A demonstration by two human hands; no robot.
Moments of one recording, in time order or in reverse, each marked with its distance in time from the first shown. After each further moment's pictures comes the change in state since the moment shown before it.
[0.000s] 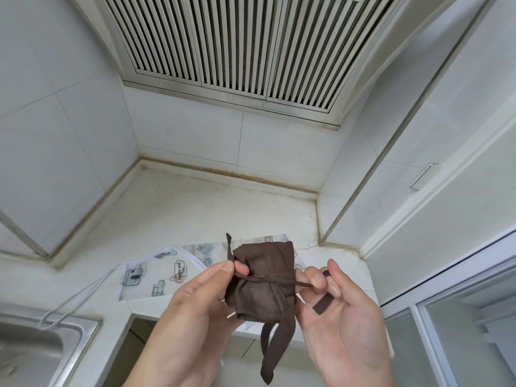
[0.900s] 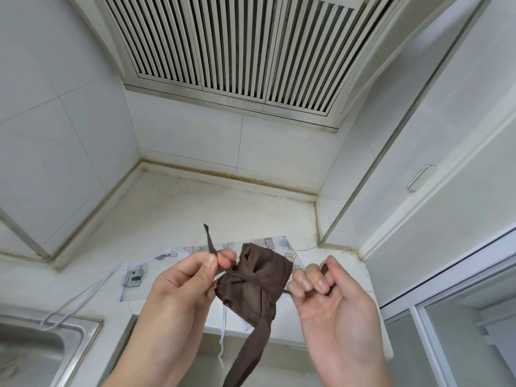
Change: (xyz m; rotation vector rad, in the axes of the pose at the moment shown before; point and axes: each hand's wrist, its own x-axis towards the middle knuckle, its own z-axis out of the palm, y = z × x) left_hand 0.004 0.010 -0.018 0.126 -0.012 0.262; right_hand 0.002 0.007 0.004 0.007 -0.030 -0.110
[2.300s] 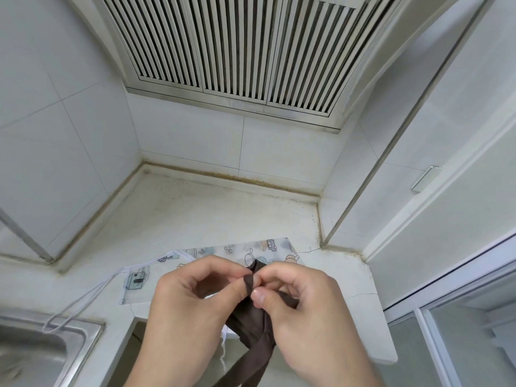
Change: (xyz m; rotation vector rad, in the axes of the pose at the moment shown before) left_hand -0.017 0.020 0.034 0.545 0.092 0.114; right_hand -0.019 -0.002 0.031 -1.441 -0.318 -0.294
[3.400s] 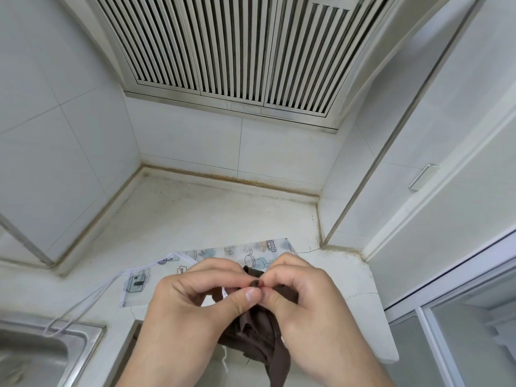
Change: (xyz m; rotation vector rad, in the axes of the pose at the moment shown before) left_hand 0.001 -0.002 -0.006 -0.003 -0.107 0.130; right_hand 0.005 0.009 -0.009 0.045 -0.059 -0.104
